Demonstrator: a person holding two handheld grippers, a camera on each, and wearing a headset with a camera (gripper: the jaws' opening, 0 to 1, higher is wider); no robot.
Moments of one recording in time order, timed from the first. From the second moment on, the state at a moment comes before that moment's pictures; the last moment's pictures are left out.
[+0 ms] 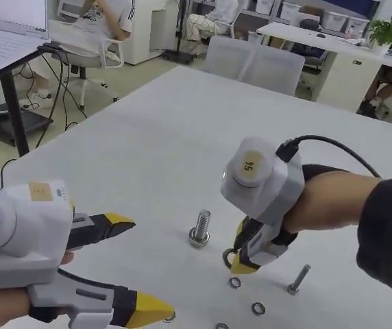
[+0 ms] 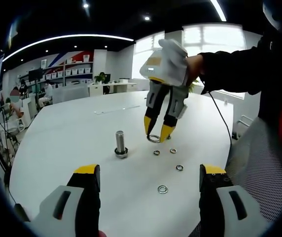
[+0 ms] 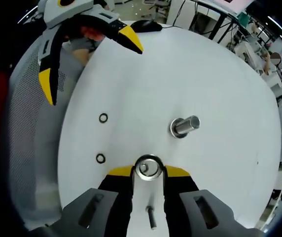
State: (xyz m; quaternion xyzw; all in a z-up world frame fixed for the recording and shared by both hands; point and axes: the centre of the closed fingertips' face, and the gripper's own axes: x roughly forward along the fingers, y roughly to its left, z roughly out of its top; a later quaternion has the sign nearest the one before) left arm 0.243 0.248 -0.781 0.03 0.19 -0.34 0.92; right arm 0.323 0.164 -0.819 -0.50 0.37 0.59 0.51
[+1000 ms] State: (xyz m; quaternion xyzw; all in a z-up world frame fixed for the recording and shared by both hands) left arm 0.244 0.249 -0.782 0.02 0.19 -0.34 0.92; right arm 0.357 0.186 -0.782 -0.53 0.33 0.58 0.52
